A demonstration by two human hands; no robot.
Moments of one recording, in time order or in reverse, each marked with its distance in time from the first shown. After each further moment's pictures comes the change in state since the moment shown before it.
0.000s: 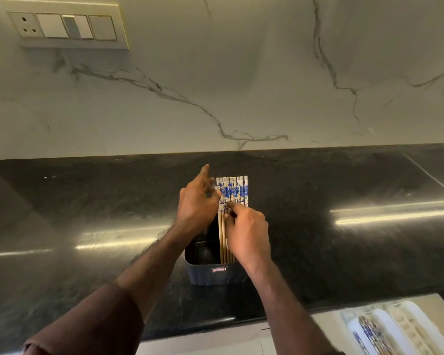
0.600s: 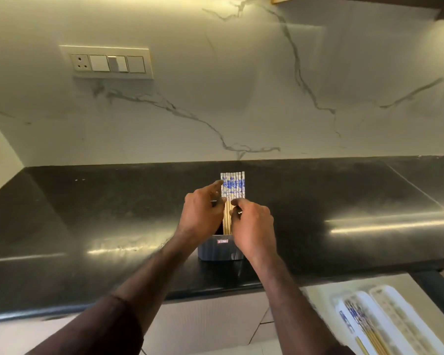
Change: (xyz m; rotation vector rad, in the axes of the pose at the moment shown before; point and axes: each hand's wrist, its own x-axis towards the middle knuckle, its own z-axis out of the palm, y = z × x) left_hand -0.113 0.048 -0.040 0.048 0.077 0.230; right_hand -0.081 -0.037 -0.057 -0.039 0.085 -0.085
